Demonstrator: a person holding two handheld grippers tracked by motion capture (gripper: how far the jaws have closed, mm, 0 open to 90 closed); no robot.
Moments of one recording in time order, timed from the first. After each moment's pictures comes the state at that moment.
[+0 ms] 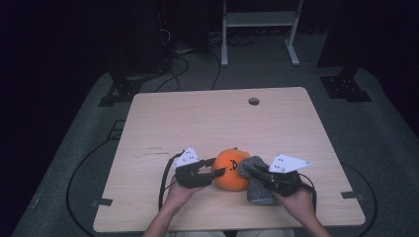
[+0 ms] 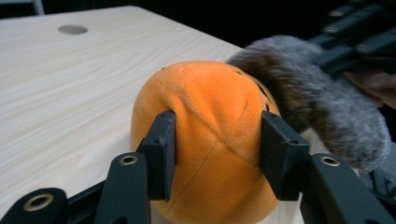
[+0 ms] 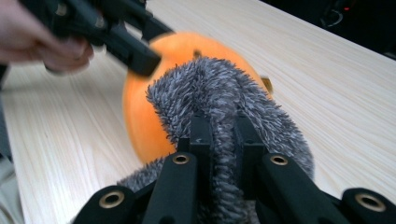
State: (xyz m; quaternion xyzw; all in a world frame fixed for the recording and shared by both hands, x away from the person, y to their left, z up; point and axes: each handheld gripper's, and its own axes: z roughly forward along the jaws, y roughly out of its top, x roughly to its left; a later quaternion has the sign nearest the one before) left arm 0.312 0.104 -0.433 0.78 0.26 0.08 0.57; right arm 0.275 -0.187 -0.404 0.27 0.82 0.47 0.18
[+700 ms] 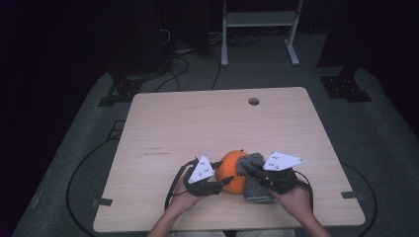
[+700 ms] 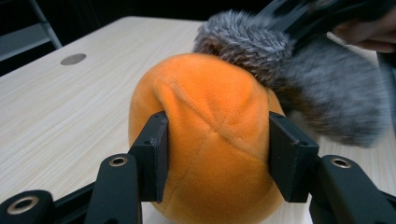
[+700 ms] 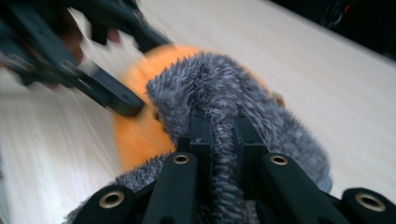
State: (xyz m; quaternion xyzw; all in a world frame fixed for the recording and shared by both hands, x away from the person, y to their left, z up) left arm 0.290 0.080 -0.432 0.83 0.16 0.18 0.51; right arm 0.281 -0.180 -0.406 0.26 0.83 0.45 0.19
